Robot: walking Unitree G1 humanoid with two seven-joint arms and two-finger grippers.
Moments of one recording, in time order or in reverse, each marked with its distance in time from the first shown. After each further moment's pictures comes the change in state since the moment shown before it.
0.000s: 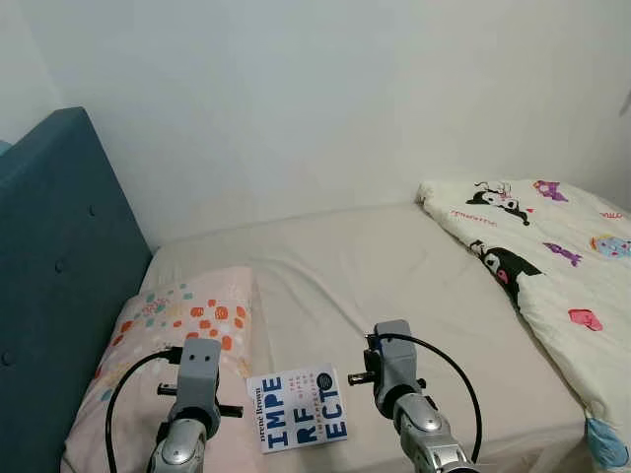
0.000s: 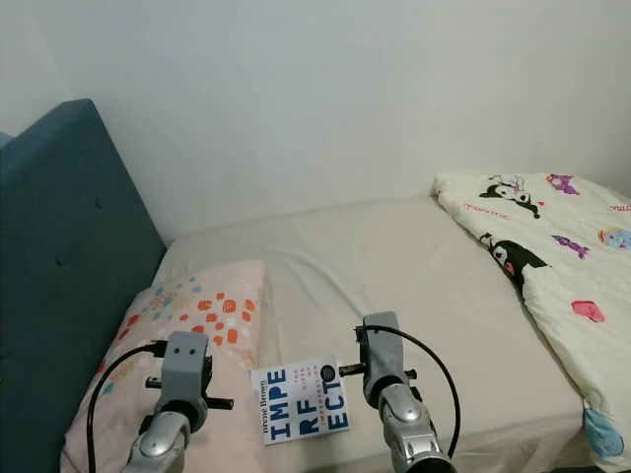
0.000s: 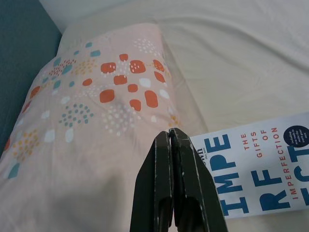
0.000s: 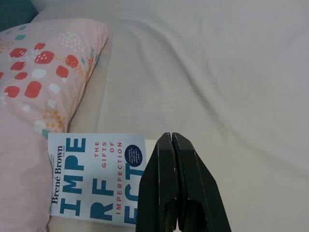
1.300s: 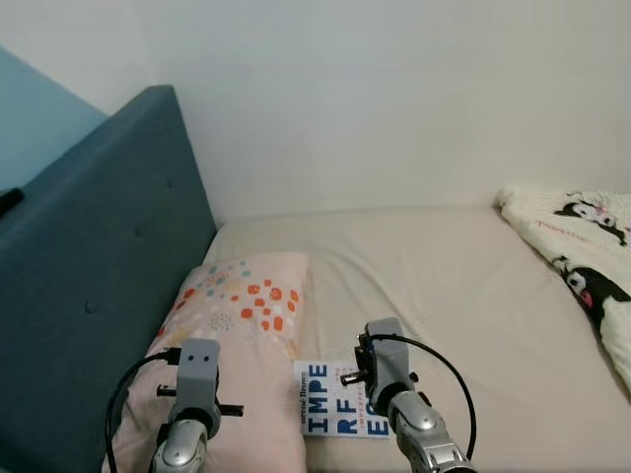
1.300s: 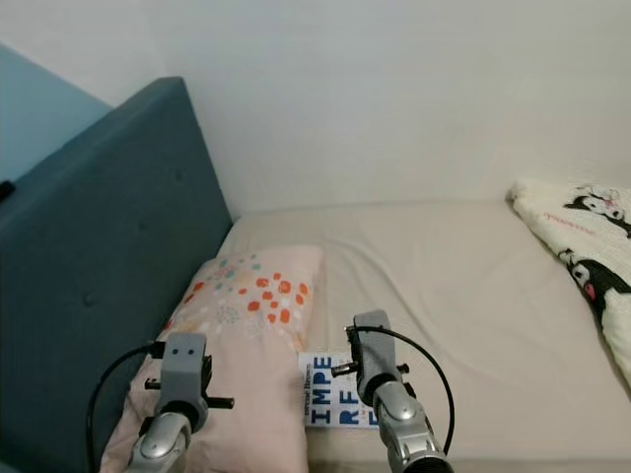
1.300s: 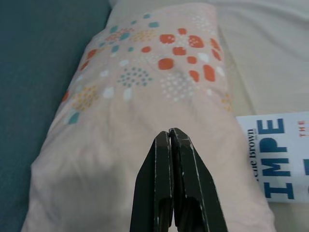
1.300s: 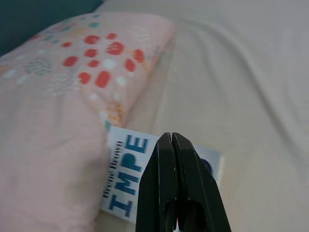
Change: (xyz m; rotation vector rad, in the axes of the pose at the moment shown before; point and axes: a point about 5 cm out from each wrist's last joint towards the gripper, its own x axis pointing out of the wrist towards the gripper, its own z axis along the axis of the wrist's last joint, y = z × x) left arm -0.002 0.000 0.001 -0.018 -0.010 0.014; right arm 0.001 0.006 0.004 -0.031 -0.029 0.045
